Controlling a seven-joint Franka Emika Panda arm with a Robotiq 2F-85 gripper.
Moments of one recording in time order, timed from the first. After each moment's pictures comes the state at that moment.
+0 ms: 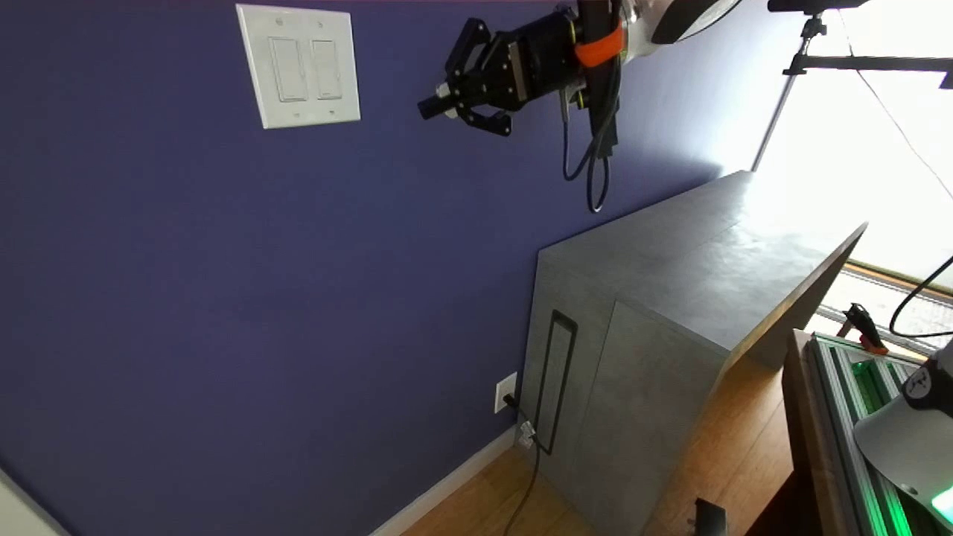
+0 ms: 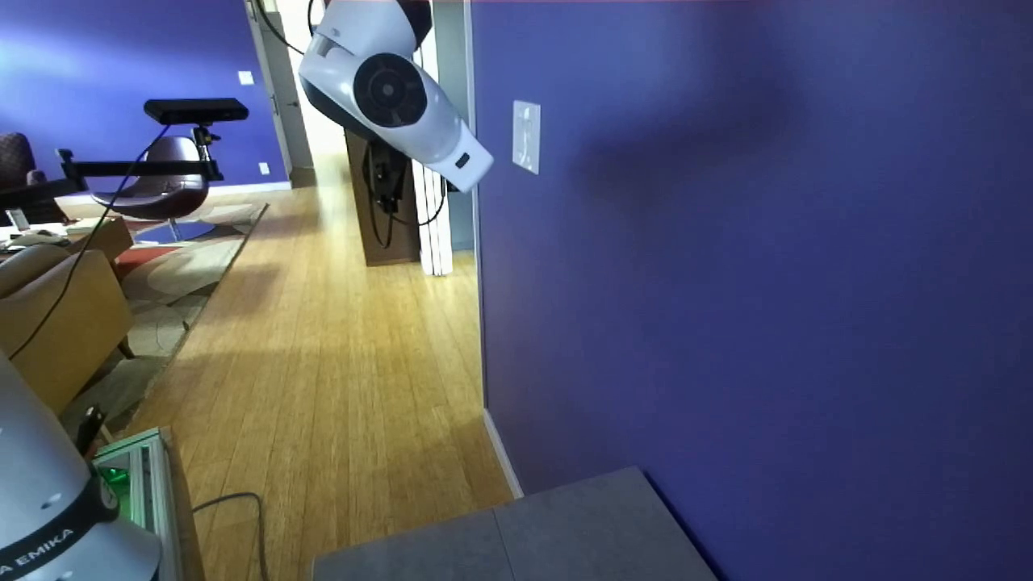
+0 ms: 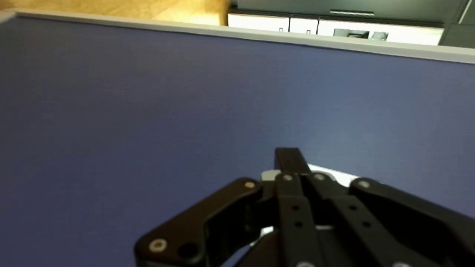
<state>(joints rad) 0.17 -0.13 -0.07 -2.29 1.75 2.51 -0.61</state>
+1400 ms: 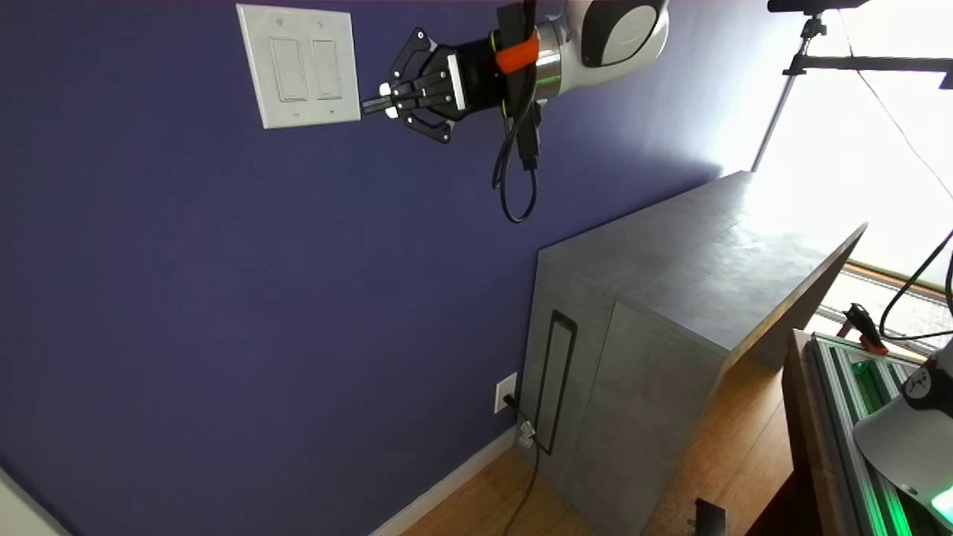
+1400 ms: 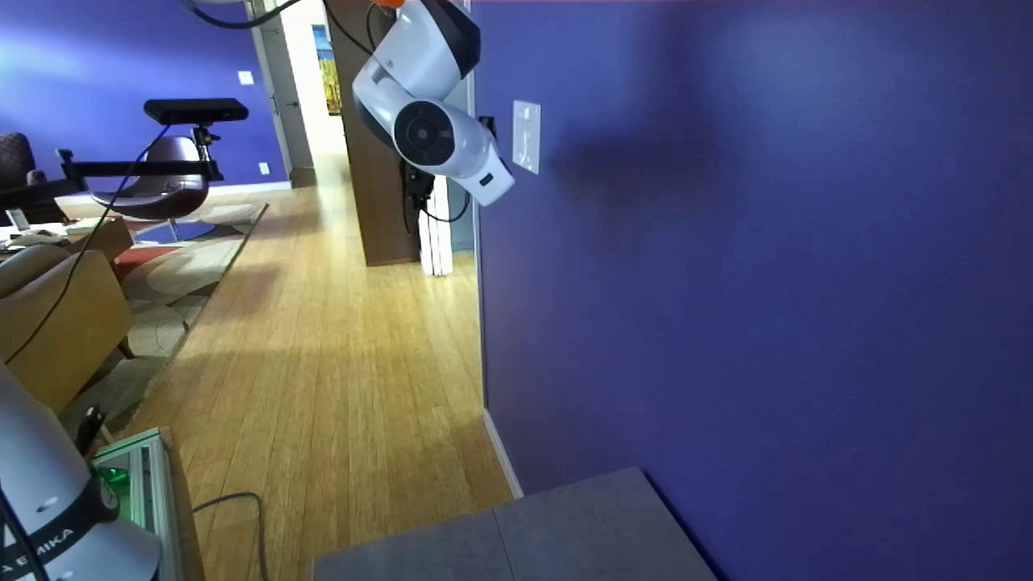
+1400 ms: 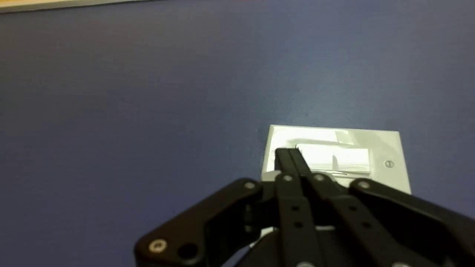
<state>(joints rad) 0.11 0.08 0.01 -2.09 2.04 2.51 -0.67</state>
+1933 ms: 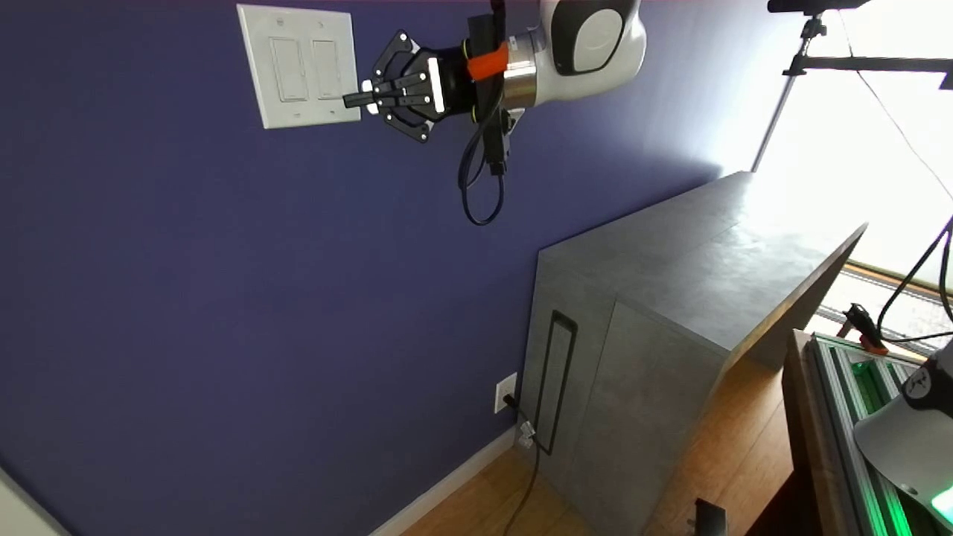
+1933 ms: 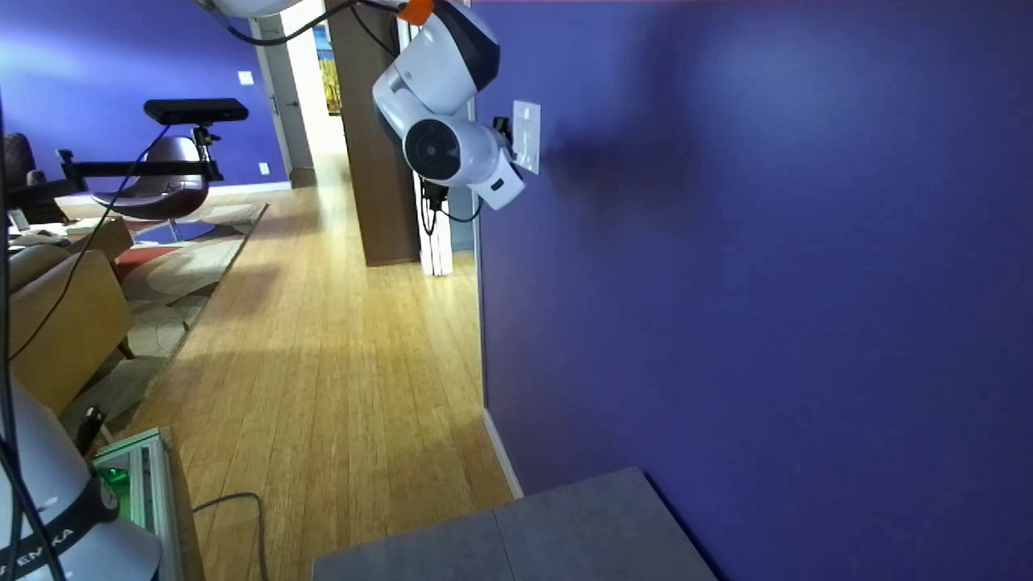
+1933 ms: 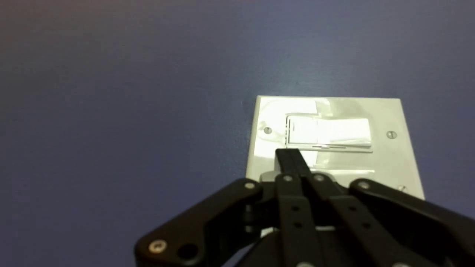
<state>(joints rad) 0.11 0.16 0.00 -2.00 2.20 2.52 -0.79</state>
